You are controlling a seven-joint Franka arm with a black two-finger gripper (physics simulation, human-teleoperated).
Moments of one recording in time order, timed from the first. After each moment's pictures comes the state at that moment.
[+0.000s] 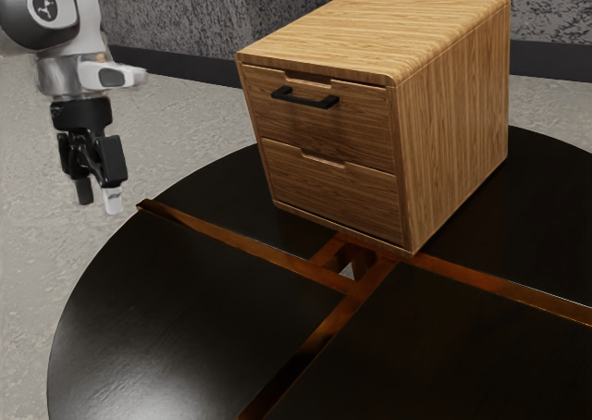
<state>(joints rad) 0.04 0.17 0.38 -1.21 -0.07 1.03 0.50</state>
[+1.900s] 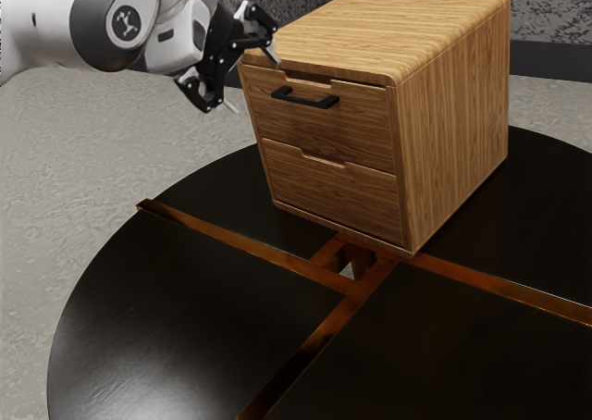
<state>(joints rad) -0.27 0.11 0.36 -1.33 -0.02 2.00 1.96</state>
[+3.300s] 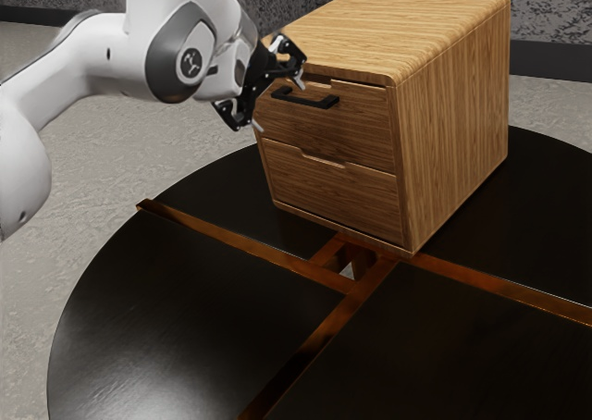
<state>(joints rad) -0.21 0.27 0.36 -1.29 -0.06 2.10 2.06</state>
